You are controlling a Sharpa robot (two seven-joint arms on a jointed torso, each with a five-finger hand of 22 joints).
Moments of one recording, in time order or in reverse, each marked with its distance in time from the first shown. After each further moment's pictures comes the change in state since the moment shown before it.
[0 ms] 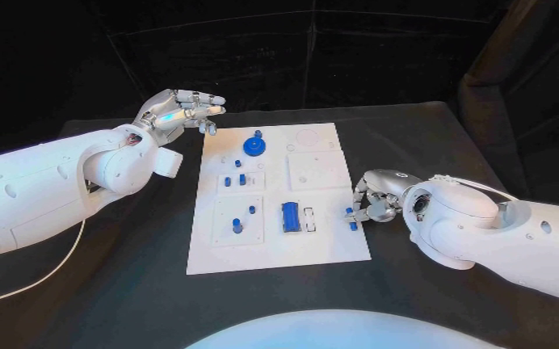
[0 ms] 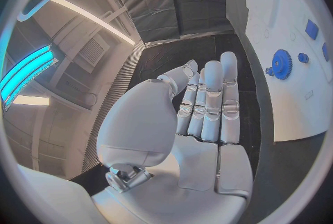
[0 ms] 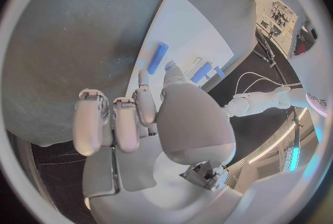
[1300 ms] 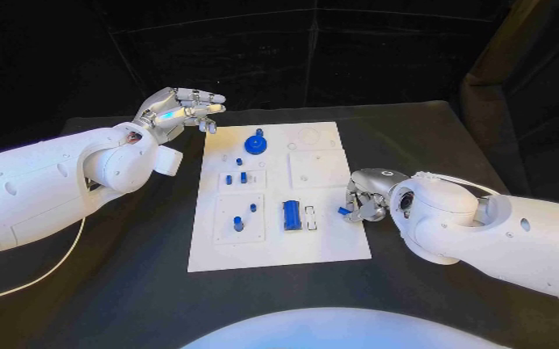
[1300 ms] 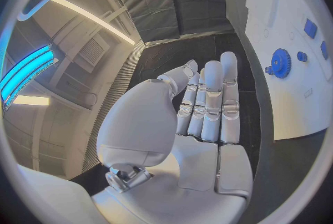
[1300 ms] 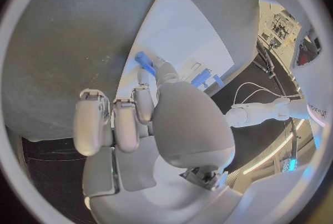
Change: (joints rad) left arm 0.000 -0.005 -0.001 0.001 0.000 0.002 0.000; left_hand 0.000 0.000 0.000 0.000 0.000 0.000 0.000 0.000 0.000 0.000 0.000 0.000 0.000 0.000 0.000 0.000 -0.001 0.000 0.000 0.000 0.000 -0.001; right arm 0.000 0.068 0.006 -0.024 -0.058 0.074 -0.028; right_hand 0.114 -0.006 0.184 -0.107 0.119 0.029 -0.003 -0.089 -0.018 -0.008 -0.014 -0.049 0.072 -0.002 -0.012 -0.004 0.000 0.000 0.000 -0.008 0.000 0.000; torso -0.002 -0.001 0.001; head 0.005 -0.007
